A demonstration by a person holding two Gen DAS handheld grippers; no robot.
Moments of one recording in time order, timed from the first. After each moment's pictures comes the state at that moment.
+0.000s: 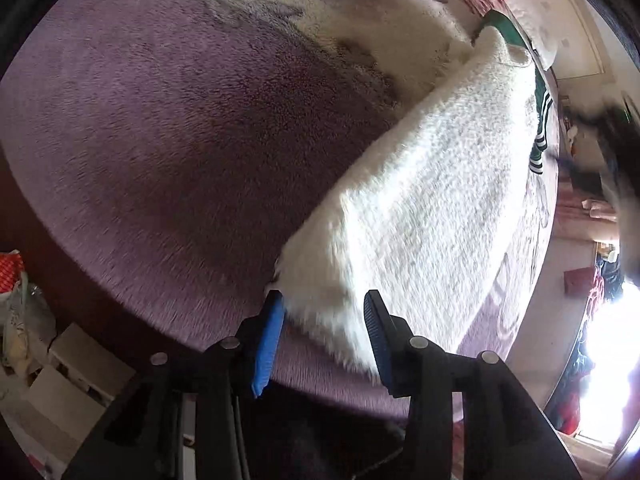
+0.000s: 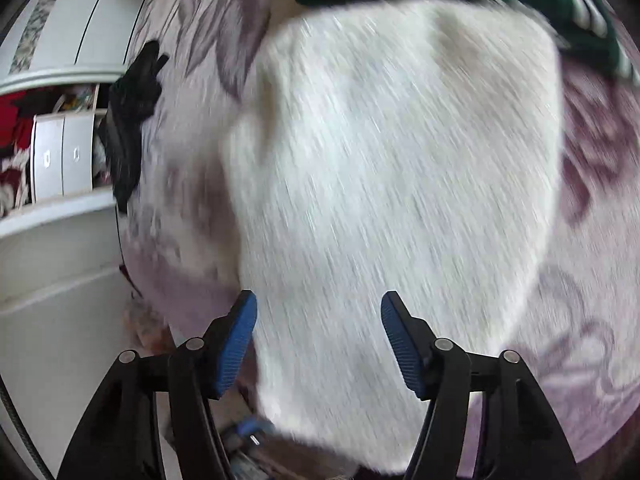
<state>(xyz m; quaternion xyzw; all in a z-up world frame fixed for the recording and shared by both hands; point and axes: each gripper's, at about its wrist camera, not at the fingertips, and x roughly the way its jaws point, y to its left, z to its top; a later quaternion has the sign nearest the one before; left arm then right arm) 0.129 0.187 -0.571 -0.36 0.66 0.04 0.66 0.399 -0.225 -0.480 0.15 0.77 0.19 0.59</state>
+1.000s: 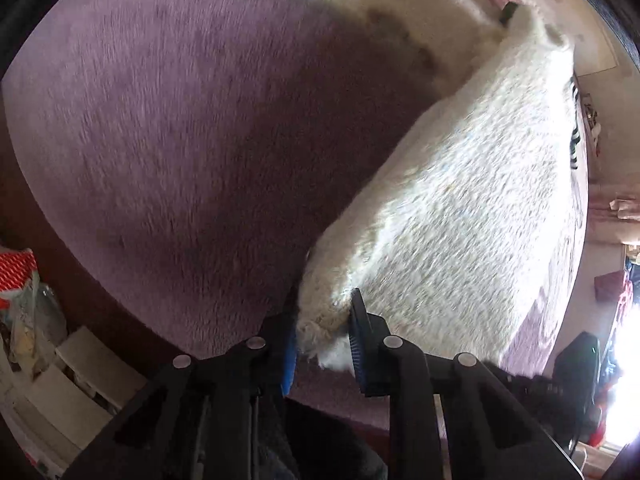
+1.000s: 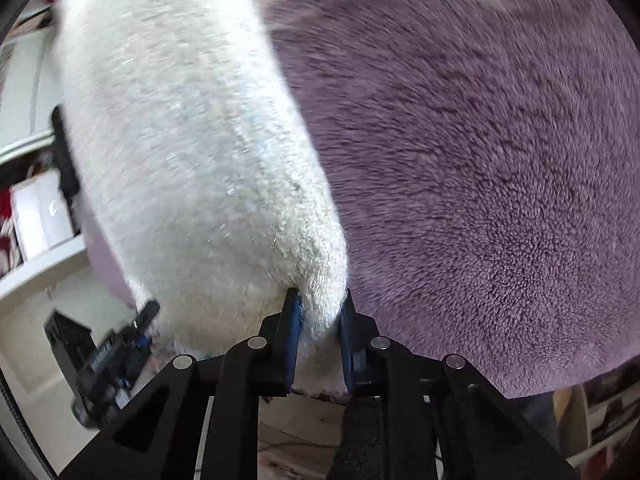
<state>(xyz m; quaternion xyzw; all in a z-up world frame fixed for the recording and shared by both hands) 0.123 0.159 -0.623 -0.32 0.66 0.08 0.67 0.106 -0.325 -0.599 0.29 0.77 0.06 0.56</state>
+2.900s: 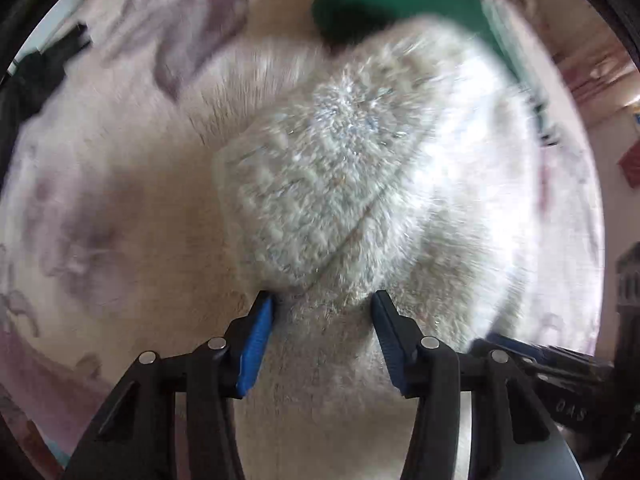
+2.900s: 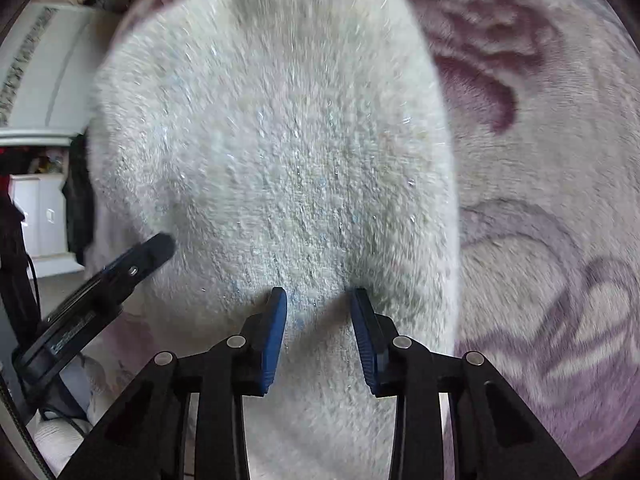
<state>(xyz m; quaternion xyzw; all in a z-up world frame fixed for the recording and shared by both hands) 0.389 0.078 -0.571 -0.06 0.67 -0.05 0.73 0.368 -0.223 -0.544 0.19 0.73 0.09 0.65</state>
